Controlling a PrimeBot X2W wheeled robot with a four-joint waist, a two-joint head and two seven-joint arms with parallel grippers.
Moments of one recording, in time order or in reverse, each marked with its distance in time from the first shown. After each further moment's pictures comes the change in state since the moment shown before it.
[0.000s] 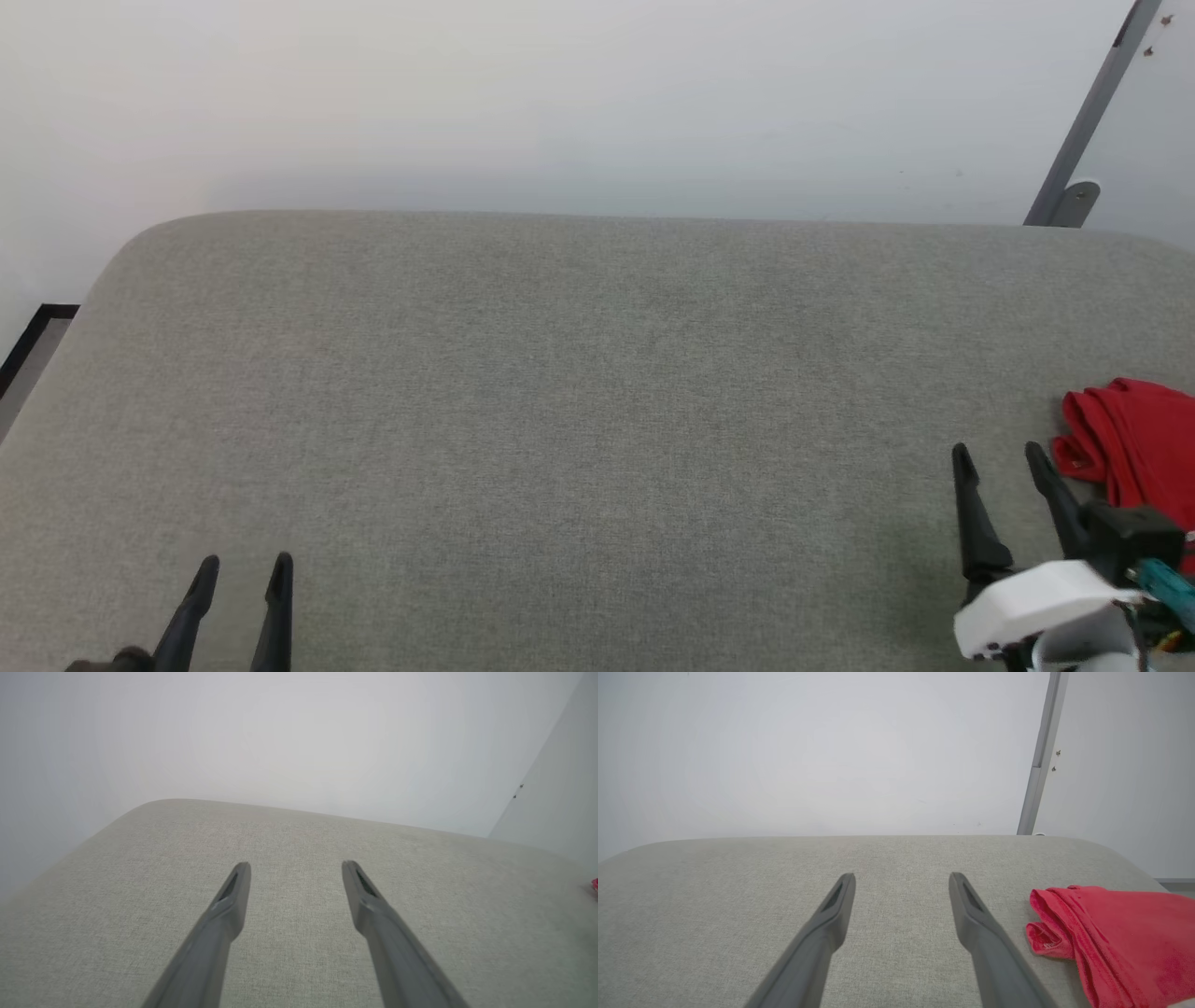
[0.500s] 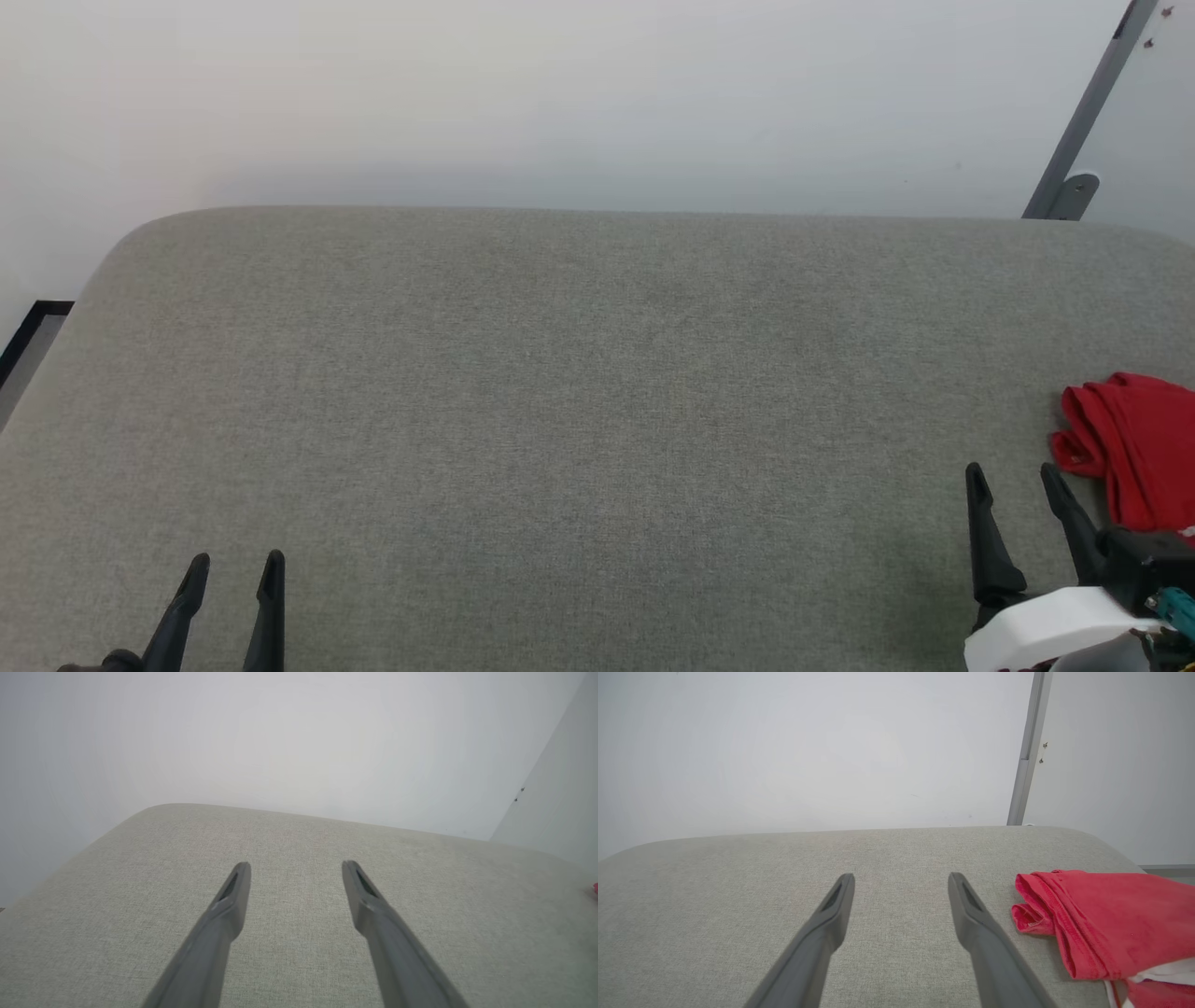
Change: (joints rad) left arm 0.020 -0.008 0.021 -0.036 0.007 0.000 0.000; right arm 0.093 0.029 -0.028 -0.142 -0.004 0.000 0.061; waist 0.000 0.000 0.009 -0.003
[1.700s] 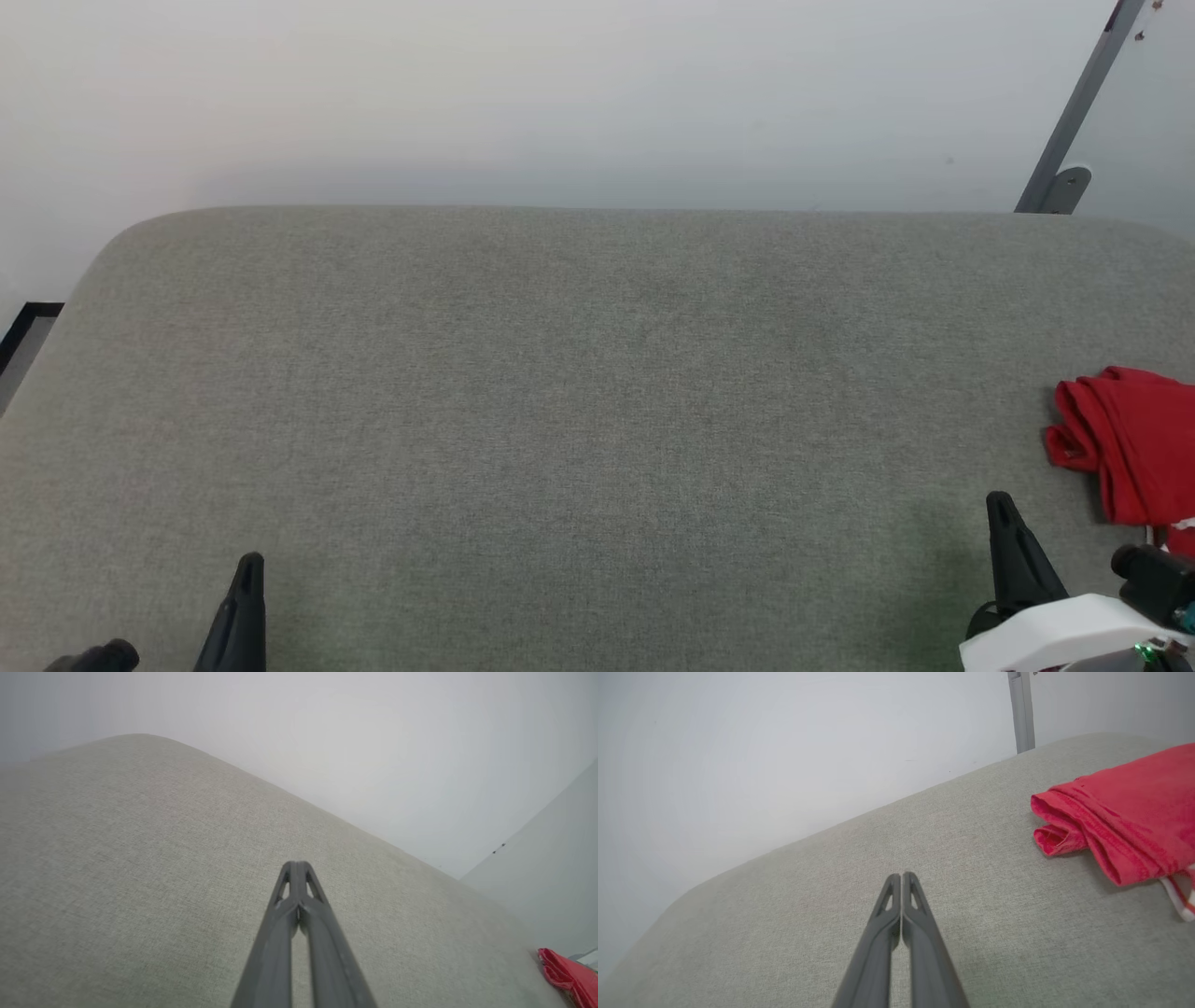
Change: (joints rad) left arm -0.049 -0.063 0.001 0.082 -0.255 0.000 0.070; right arm 0.004 0.015 0.004 0.061 0.297 0.000 0.060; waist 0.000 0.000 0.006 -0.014
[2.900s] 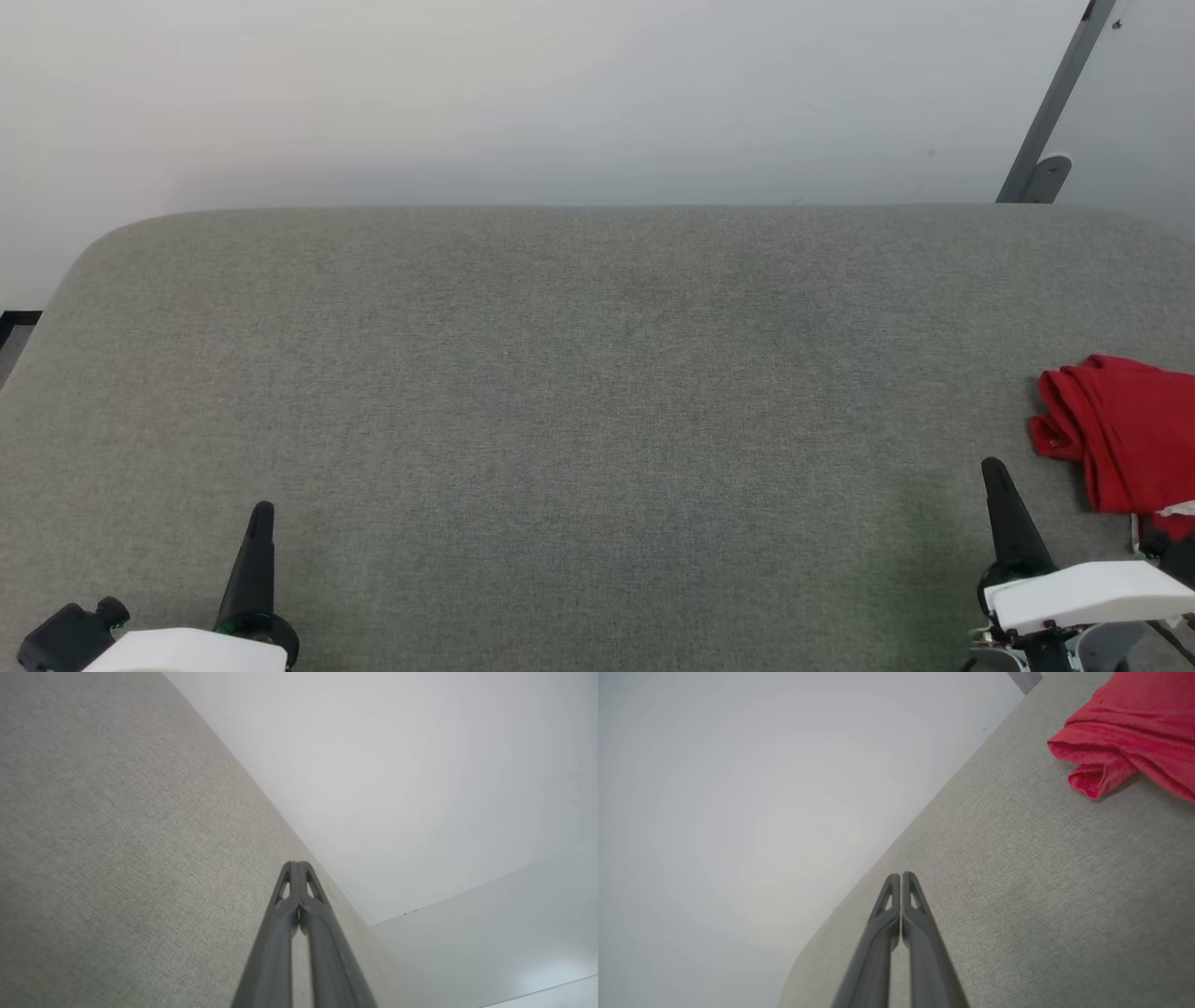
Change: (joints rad) left arm -0.135 -0.064 0.035 0.066 -0.433 0.000 0.127; right arm -0.067 0.000 0.007 0.020 0.524 0.000 0.091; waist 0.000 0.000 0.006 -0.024
